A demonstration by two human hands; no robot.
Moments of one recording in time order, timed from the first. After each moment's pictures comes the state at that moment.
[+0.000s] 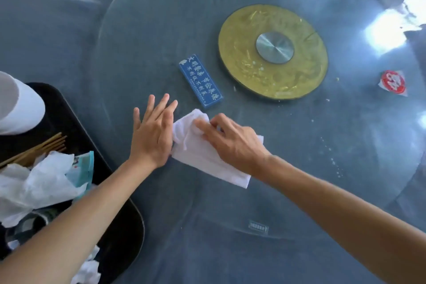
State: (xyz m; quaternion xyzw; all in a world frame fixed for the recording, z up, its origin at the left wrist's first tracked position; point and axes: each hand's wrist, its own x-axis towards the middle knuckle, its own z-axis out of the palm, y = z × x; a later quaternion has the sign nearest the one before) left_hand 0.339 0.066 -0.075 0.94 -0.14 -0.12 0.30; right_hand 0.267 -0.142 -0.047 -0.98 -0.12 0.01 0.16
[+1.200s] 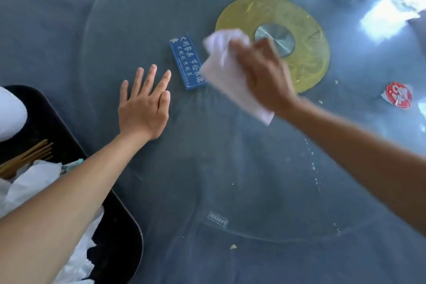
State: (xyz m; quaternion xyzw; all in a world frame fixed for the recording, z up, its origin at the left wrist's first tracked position) left_hand 0.412 0.062 -0.103 0.98 -0.17 -0.02 0.13; right_hand 0.359 -0.211 -0.012 -0.98 0.06 -0.12 0.16
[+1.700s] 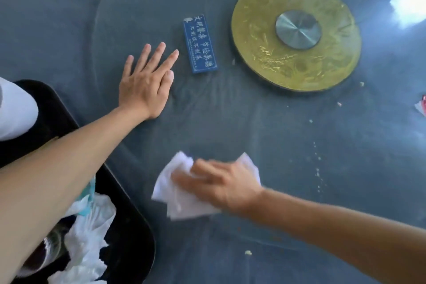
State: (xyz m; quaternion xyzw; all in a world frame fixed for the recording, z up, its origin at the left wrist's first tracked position) left_hand 0.466 0.078 -0.105 0.97 -0.22 -0.03 0.10; right_hand 0.233 -0.085 -0.077 -0.96 -0.23 0.10 0.14
